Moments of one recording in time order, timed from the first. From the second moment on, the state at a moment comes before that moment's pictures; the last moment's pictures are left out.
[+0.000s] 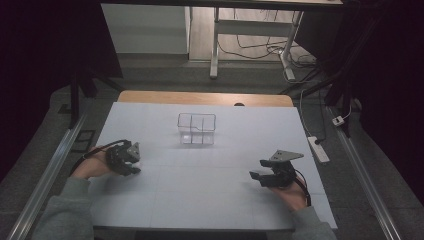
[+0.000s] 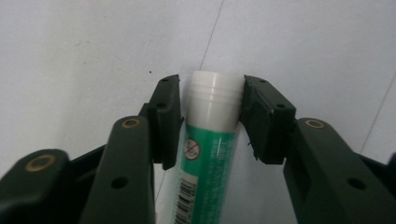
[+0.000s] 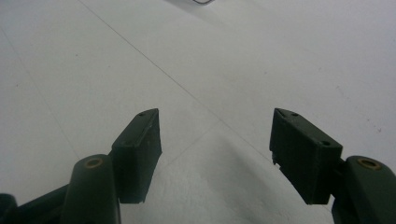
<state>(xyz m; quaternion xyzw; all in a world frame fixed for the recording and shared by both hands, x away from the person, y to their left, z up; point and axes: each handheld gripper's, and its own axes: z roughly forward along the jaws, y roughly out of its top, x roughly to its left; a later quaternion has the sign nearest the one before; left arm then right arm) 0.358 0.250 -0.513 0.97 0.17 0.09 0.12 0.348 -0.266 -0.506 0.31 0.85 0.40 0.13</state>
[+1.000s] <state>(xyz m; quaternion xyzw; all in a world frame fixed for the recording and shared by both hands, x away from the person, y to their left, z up) 0.348 0.267 -0.480 0.93 0.26 0.16 0.20 0.348 -0.269 -0.505 0.31 0.85 0.41 0.14</state>
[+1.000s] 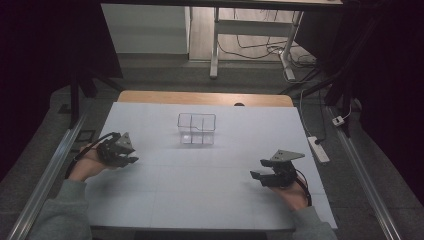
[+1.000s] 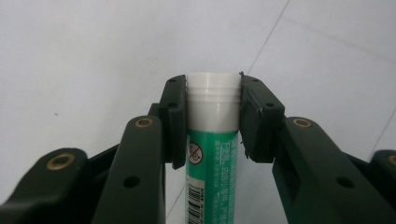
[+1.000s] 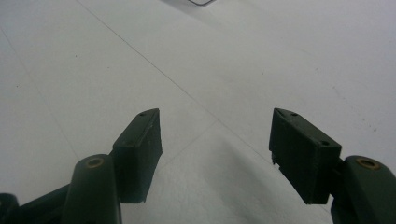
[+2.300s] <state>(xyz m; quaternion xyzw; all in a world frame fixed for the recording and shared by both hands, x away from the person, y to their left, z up) 0.341 0.259 -0.444 0.85 0.31 0.18 0.39 0.349 -0.269 -0.505 0.32 0.85 0.41 0.14</state>
